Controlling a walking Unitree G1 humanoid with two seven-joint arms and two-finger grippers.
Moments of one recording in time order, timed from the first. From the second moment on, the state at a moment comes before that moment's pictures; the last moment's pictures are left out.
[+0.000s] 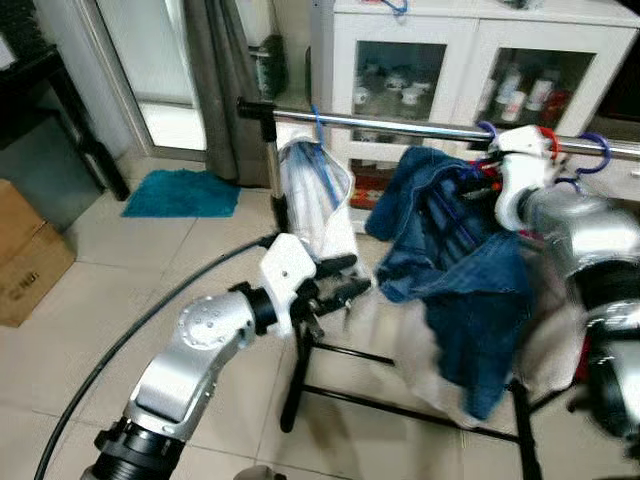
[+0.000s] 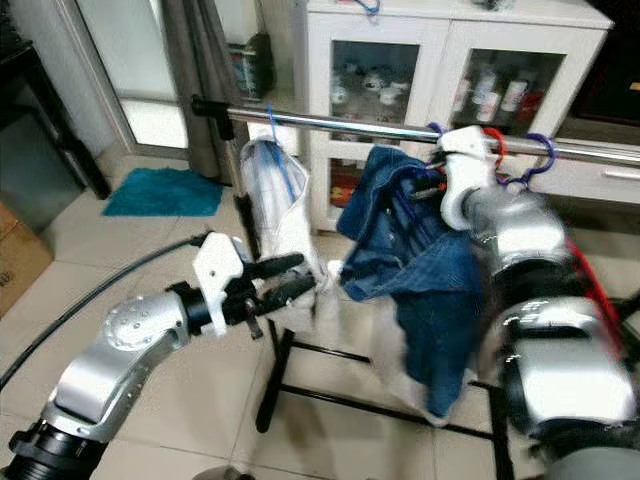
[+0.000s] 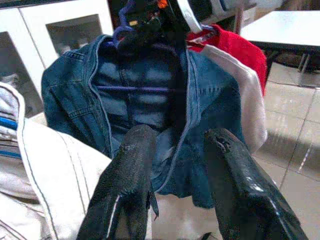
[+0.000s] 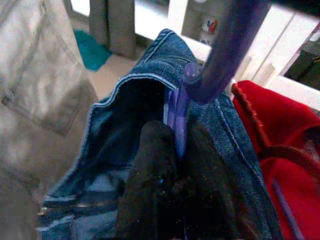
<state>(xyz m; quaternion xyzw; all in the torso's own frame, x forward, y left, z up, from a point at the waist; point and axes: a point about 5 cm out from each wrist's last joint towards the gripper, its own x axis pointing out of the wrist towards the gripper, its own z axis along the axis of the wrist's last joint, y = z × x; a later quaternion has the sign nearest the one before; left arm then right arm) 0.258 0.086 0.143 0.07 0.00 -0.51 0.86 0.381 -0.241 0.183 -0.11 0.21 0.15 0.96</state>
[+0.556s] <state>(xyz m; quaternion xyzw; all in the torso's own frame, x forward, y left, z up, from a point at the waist) 0.256 0.085 0.141 0.08 0.01 -0.52 0.85 0.374 -0.243 0.178 -0.11 0.24 0.16 0.95</state>
